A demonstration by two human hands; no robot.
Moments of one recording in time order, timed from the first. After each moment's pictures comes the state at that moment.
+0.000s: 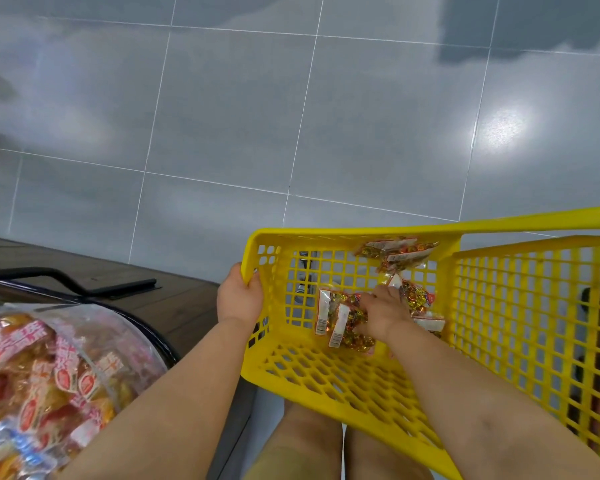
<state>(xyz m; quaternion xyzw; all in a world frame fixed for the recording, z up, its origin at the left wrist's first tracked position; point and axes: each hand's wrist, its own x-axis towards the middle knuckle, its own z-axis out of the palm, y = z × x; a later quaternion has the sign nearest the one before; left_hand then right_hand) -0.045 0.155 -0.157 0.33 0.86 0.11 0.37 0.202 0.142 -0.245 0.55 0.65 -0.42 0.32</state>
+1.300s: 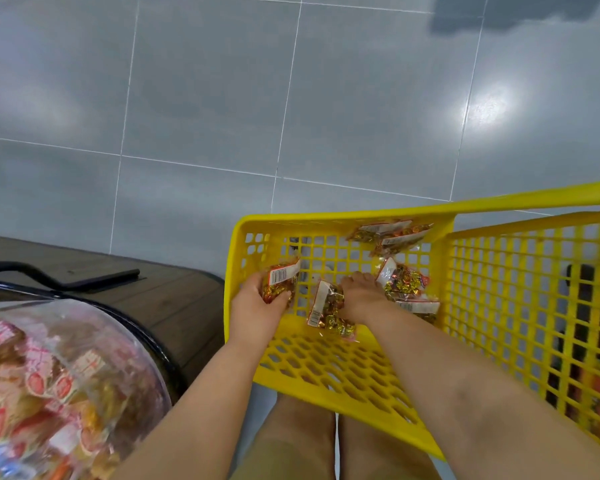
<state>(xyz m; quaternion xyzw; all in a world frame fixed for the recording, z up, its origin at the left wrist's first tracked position) -0.017 0.119 -0.155 0.37 0.80 0.14 0.46 0.170 0.142 -0.256 0.54 0.64 -0.44 0.33</state>
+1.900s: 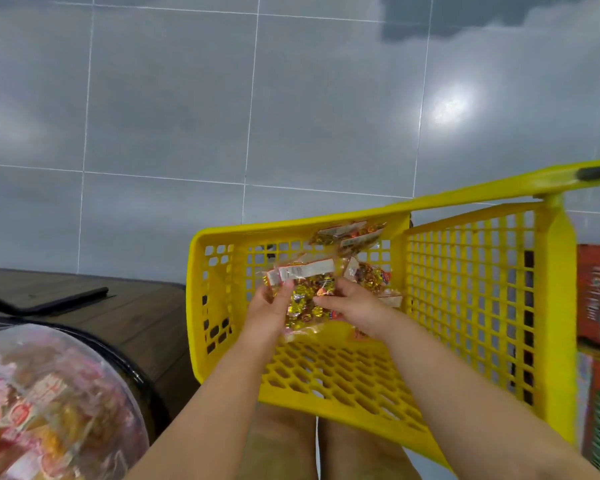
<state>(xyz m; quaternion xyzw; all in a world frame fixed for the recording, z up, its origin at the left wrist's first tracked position) 0.055 0.123 -0.155 0.10 0.74 0.22 0.63 0.220 0.130 -0.194 0.58 0.23 -0.78 -0.08</state>
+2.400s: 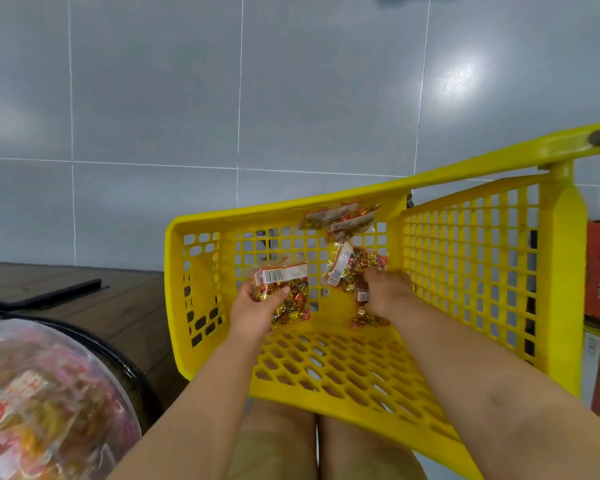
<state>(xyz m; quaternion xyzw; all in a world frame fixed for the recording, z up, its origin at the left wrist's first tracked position) 0.055 0.109 -0.175 0.13 0.79 0.17 0.57 0.279 0.118 -0.245 0.61 0.59 -0.41 0.35</state>
